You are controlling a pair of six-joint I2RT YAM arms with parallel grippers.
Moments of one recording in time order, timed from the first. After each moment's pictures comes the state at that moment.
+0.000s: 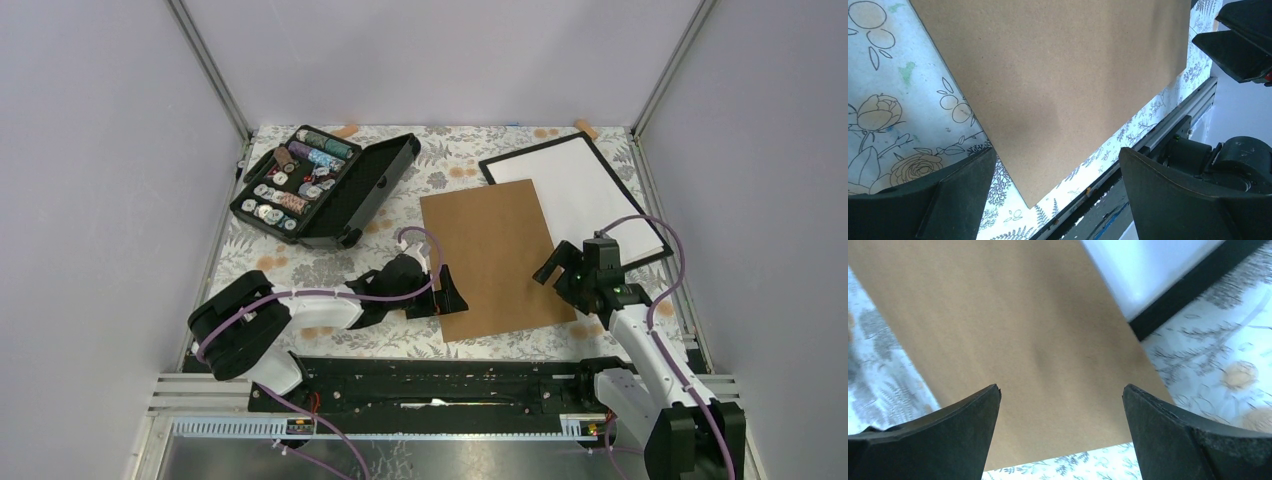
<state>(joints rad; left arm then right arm) -0.92 1.51 0.57 0.27 0.15 -0.99 0.10 0.89 0.47 -0.46 -0.09 0.70</state>
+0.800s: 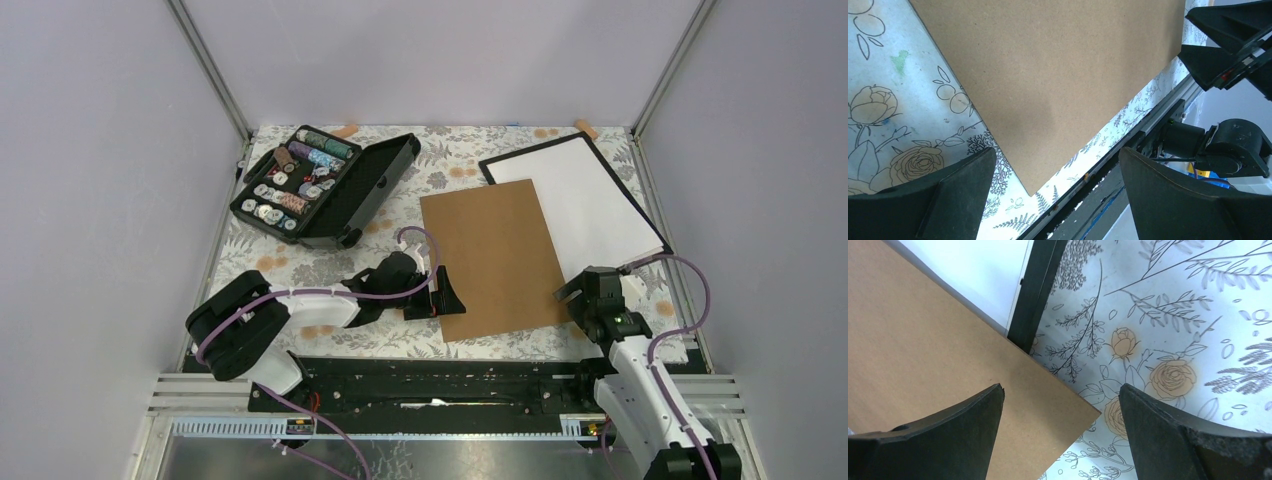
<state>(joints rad) -0.88 1.50 0.56 0.27 0.26 -0.97 0.09 0.68 0.32 -0.59 0.26 0.95</state>
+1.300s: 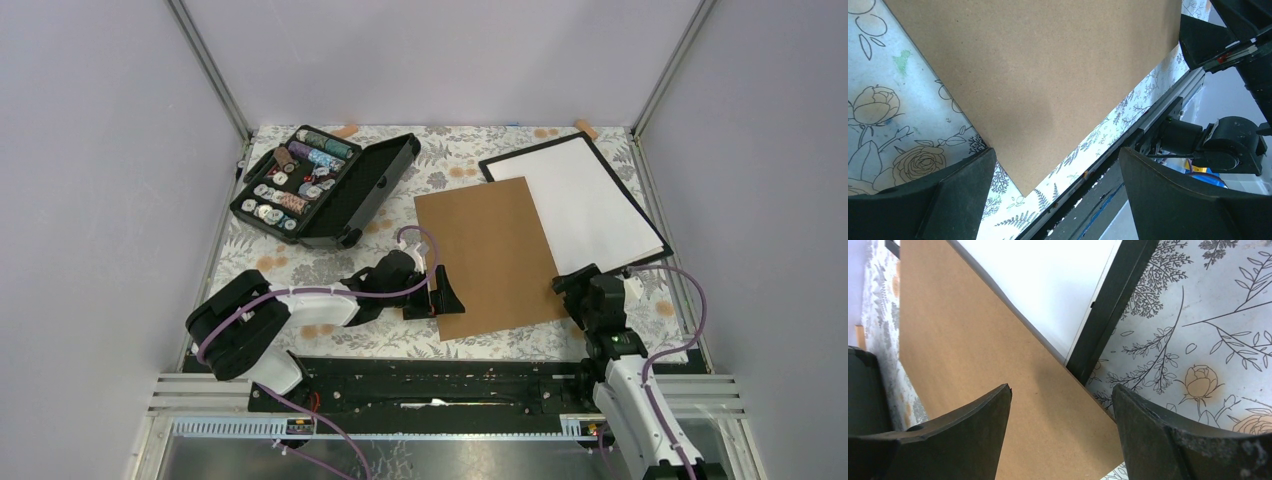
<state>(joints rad) -0.86 1.50 0.56 0.27 0.29 -0.97 0.06 0.58 0.13 -0.24 0.12 0.98</state>
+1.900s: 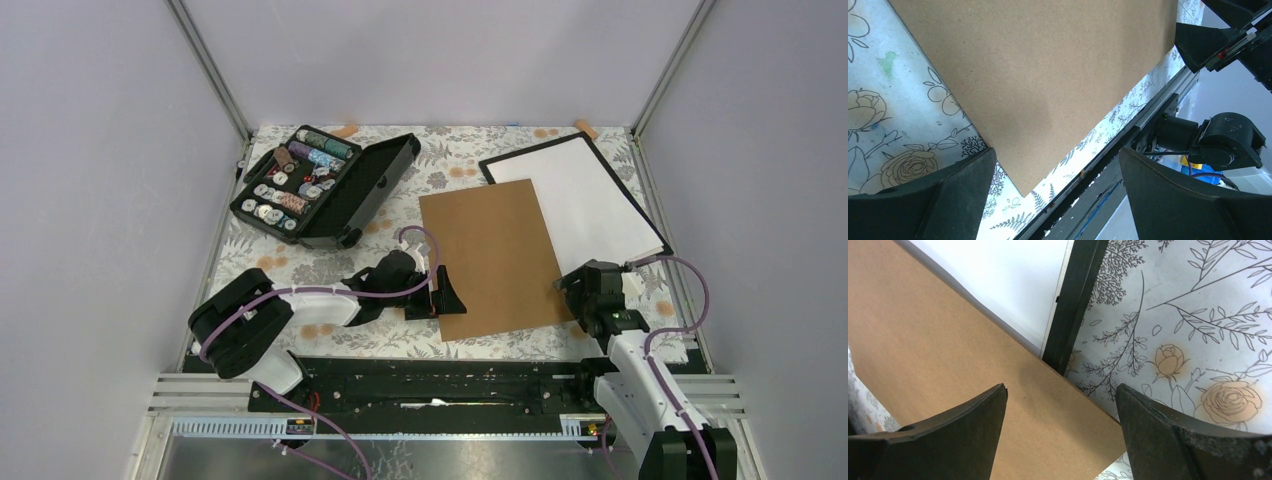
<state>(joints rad) -0.86 1.51 0.55 0.29 0.31 -0.97 0.06 0.76 0.27 -0.38 0.18 1.03</state>
